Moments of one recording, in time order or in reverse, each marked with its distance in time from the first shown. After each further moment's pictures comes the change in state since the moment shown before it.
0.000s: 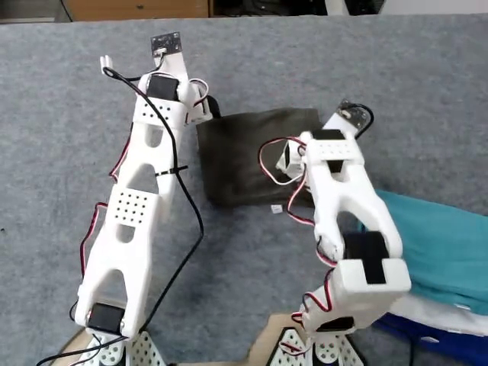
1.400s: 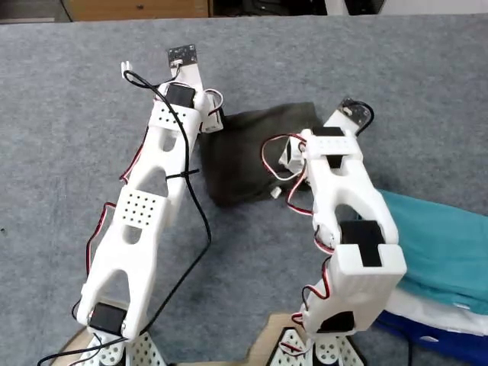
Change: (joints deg) left arm 3.1 1.6 6.5 -6.9 2.6; right arm 0.4 7.3 -4.3 -2.5 0.0
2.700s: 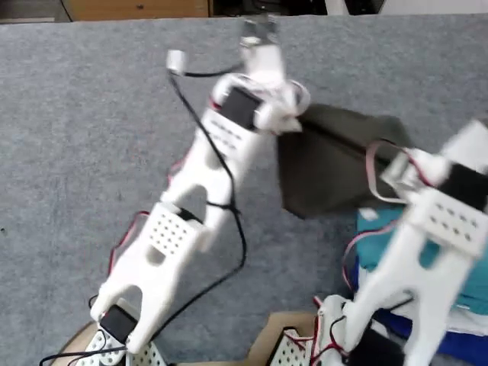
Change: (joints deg) left arm 22.4 -17.1 -10.3 8.3 6.2; right arm 35.8 -47.8 -1.4 33.8 26.8
